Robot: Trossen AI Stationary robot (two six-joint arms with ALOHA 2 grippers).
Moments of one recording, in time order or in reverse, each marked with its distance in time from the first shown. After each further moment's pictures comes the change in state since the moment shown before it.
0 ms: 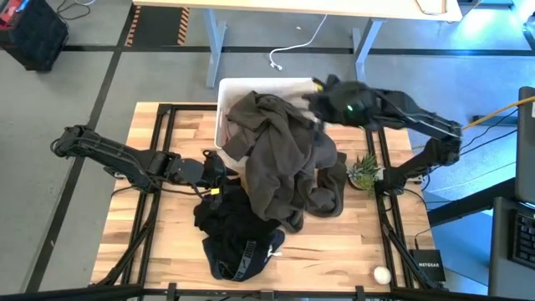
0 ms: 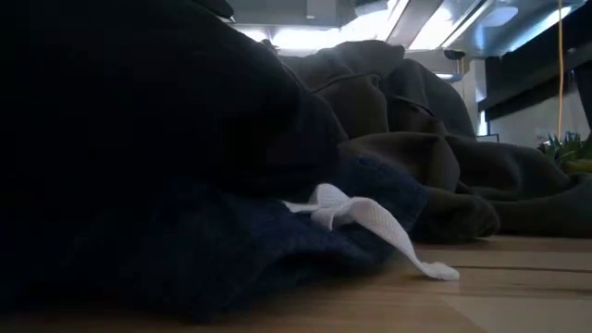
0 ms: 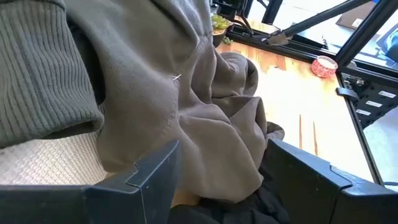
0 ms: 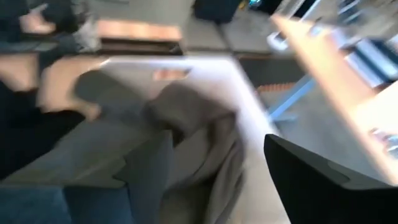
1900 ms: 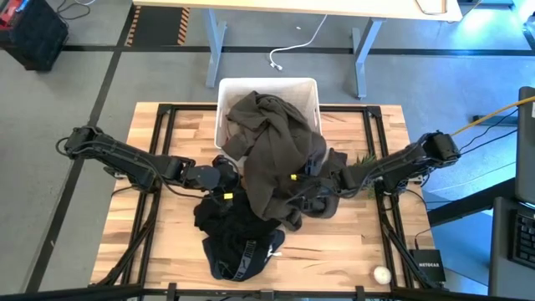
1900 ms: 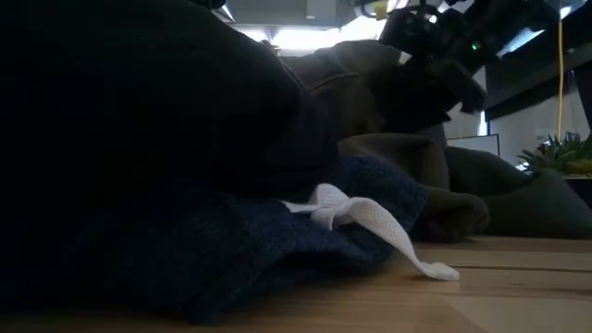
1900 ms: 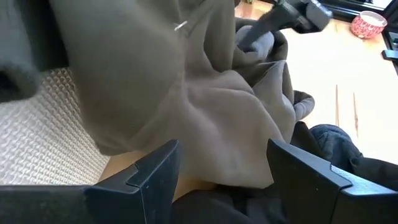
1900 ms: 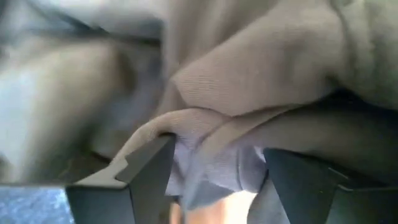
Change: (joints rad) left arm 0.021 0.151 0.000 0.009 -0.003 0.003; right arm 0.309 0.023 -1.087 0.877 0.049 0.115
